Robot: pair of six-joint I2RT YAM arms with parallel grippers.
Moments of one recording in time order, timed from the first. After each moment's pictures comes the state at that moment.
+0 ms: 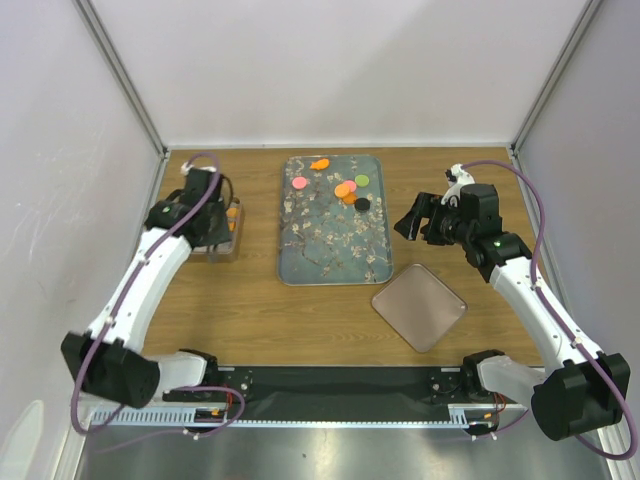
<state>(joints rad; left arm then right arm) -0.28 1.29 1.29 -0.99 -0.30 -0.36 0.24 1.11 0.95 -0.38 -0.30 0.41</state>
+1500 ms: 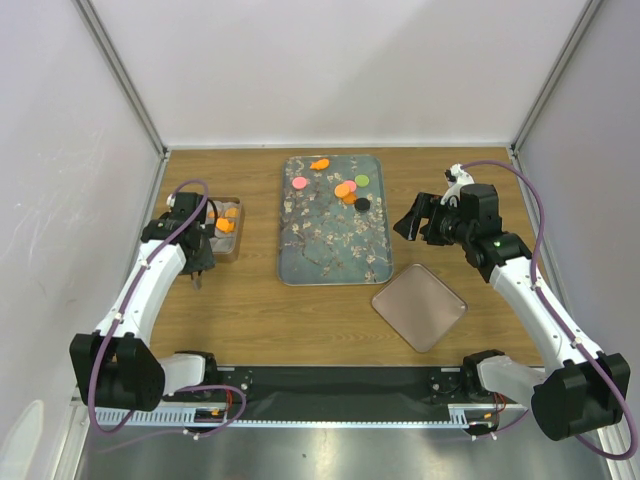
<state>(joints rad) -0.07 1.22 1.03 -0.97 -0.31 -0.31 0.25 1.11 0.95 -0.38 -0.31 0.41</state>
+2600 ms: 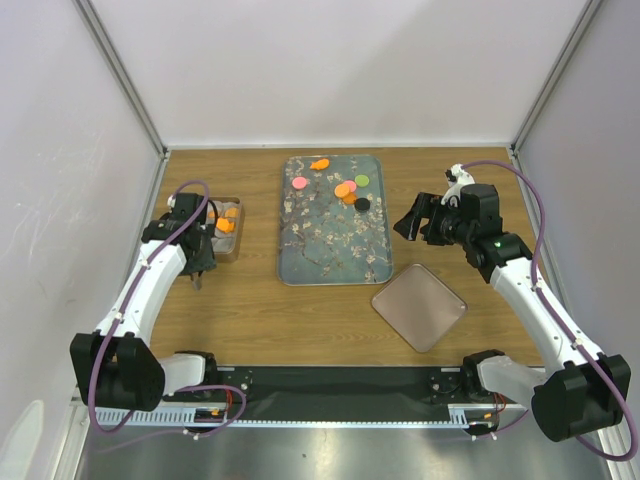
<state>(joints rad) -0.07 1.22 1.02 -0.97 -0.31 -0.30 0.25 1.10 0.95 -0.38 -0.30 0.41</state>
